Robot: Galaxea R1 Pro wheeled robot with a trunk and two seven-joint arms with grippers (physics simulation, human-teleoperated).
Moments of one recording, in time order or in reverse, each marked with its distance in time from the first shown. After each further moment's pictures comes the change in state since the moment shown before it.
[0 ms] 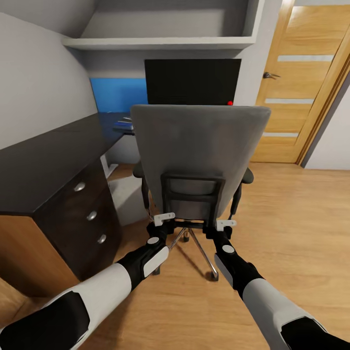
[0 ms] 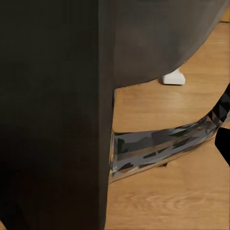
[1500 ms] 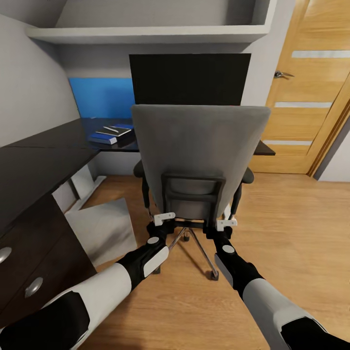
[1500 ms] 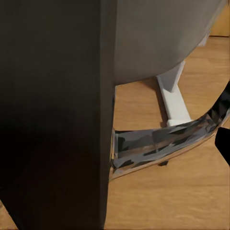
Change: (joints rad) left arm -0.001 0.000 0.001 0.000 -0.011 0.000 -0.004; right arm 0.000 0.000 -0.001 0.001 -0.002 -0.002 -0.002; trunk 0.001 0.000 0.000
